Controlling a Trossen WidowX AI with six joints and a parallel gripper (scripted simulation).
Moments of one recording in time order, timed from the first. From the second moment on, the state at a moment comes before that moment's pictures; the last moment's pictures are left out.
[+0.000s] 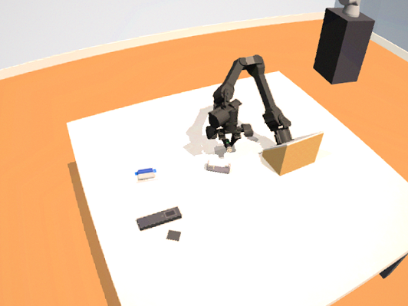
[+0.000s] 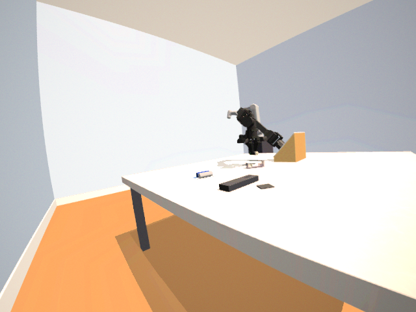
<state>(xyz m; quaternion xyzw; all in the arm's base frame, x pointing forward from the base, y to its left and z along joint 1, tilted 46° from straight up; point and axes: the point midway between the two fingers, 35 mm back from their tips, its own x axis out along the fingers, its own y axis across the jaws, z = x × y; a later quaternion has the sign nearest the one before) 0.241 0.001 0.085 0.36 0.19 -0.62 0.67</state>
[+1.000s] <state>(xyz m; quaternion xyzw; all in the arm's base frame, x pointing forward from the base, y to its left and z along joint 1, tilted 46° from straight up) 0.295 0.056 0.062 -0.09 0.51 -0.40 0.75</state>
